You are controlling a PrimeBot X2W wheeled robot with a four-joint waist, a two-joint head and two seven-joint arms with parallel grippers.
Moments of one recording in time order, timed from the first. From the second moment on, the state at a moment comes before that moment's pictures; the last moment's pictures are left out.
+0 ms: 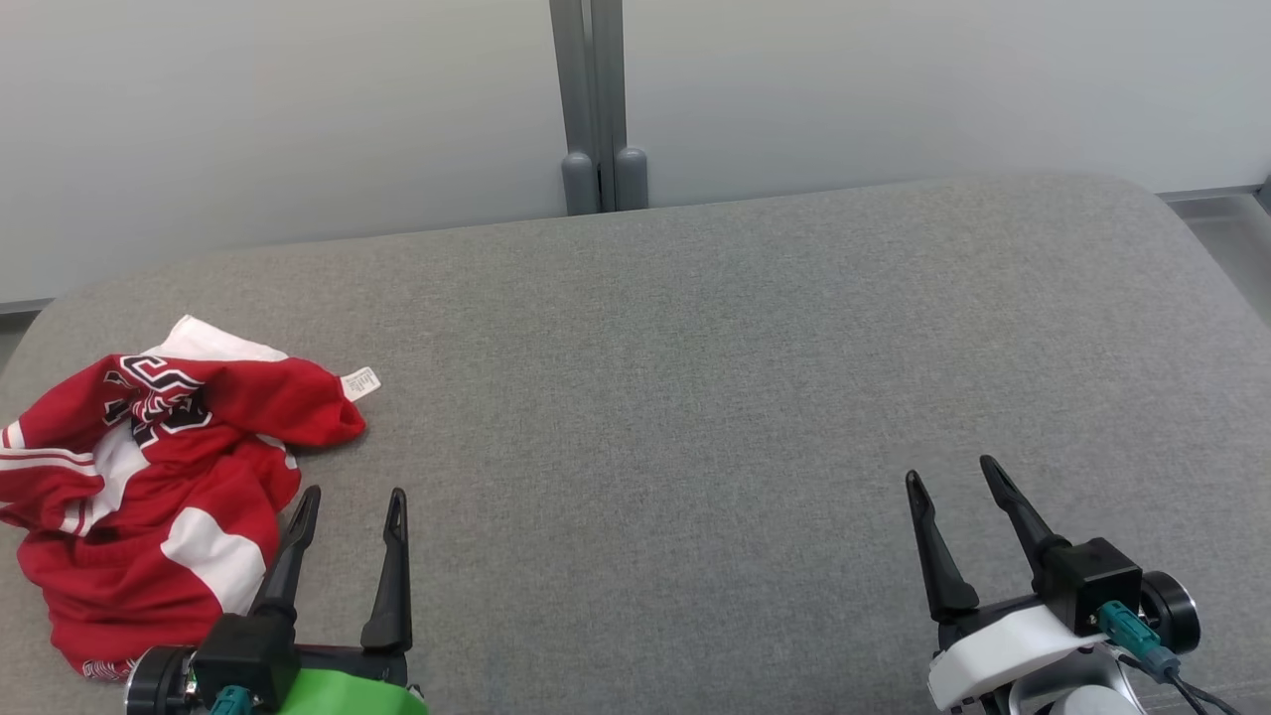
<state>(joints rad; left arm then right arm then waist) 0.07 0.05 -0.05 0.07 -0.11 -0.13 -0.26 0.01 -0.05 0.06 0.18 0.05 0.13 -0.26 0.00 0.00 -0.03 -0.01</state>
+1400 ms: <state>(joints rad) 0.08 0.05 0.00 0.07 -0.11 -0.13 -0.26 0.03 -0.05 0.09 0.18 0.06 0.13 -0.26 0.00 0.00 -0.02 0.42</state>
